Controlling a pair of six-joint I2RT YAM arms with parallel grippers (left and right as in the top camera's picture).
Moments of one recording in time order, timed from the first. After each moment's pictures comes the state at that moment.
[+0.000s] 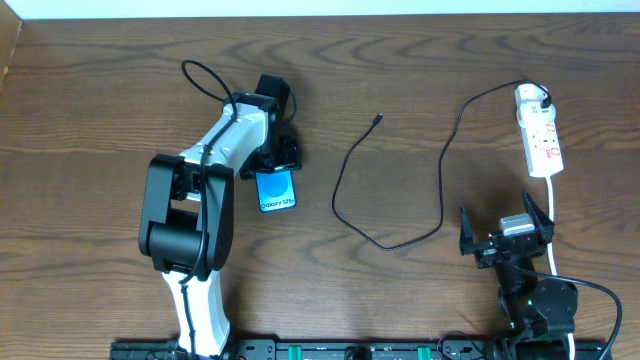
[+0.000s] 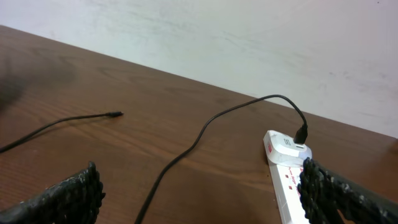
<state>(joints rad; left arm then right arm) -0.24 2.08 1.43 -0.92 0.00 -0.43 0.07 0.01 0.01 -0.06 -0.09 -0.22</state>
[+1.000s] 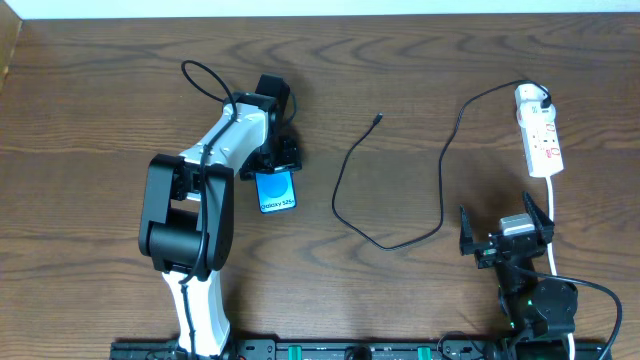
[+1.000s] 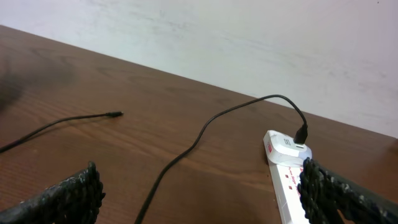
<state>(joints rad) -0.24 2.08 1.43 -0.92 0.00 -0.44 0.07 0.01 0.01 -0.06 -0.09 -0.22</state>
